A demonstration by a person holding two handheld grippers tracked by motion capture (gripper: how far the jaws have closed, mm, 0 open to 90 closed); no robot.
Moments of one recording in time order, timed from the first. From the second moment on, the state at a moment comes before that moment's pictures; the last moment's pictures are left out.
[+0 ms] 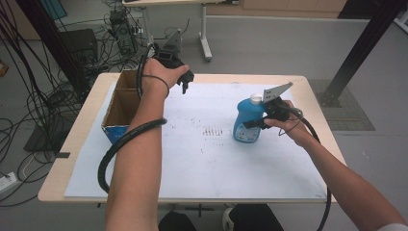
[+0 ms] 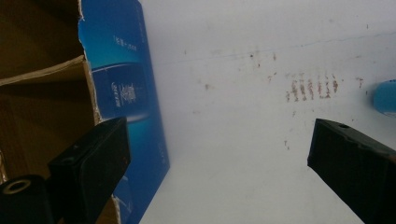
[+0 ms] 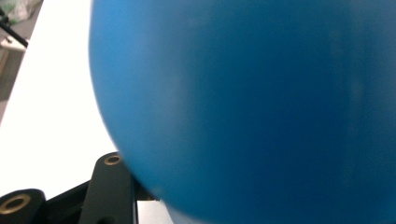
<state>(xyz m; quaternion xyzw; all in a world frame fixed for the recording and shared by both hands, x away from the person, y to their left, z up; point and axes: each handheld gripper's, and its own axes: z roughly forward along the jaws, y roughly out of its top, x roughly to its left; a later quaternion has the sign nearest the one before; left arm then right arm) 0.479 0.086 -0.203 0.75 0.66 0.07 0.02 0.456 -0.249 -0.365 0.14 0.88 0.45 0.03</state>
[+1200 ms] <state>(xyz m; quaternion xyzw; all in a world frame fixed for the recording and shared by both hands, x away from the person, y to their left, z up) 0.445 0.096 -0.082 0.90 0.41 0.10 0.11 0.480 -0.104 -0.241 0.12 0.89 0.43 0.00</state>
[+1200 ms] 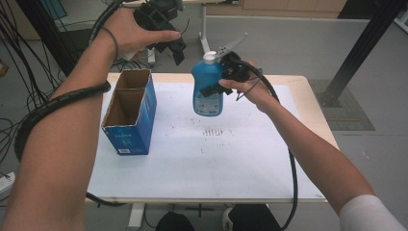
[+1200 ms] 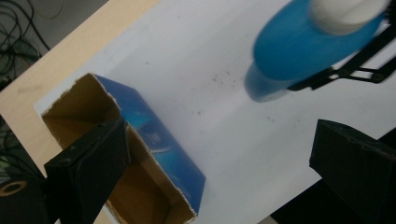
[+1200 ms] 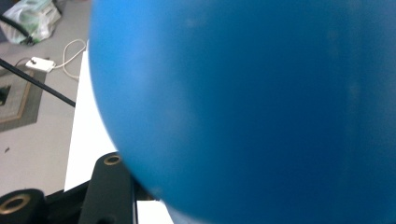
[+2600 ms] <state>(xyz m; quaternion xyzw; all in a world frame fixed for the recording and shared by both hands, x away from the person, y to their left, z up) 0.440 0.057 -0.133 0.97 0.22 0.06 0.03 0.474 -0.053 -0.272 -0.02 0.87 0.49 -0.03</state>
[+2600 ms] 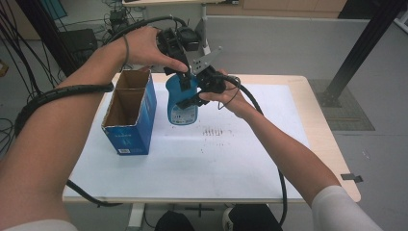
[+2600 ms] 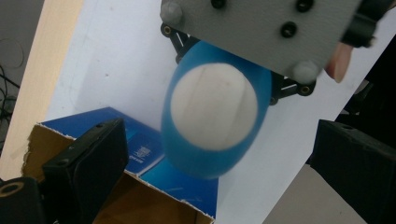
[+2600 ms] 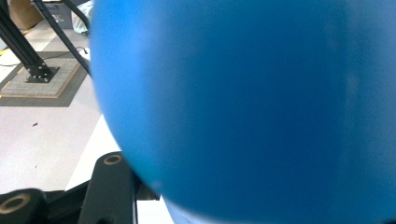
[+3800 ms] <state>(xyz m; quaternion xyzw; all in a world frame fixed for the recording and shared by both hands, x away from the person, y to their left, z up) 0.435 0.047 -0.150 0.98 0.19 0.06 0.03 0.462 -0.055 -0.264 -0.06 0.87 0.50 -0.03</state>
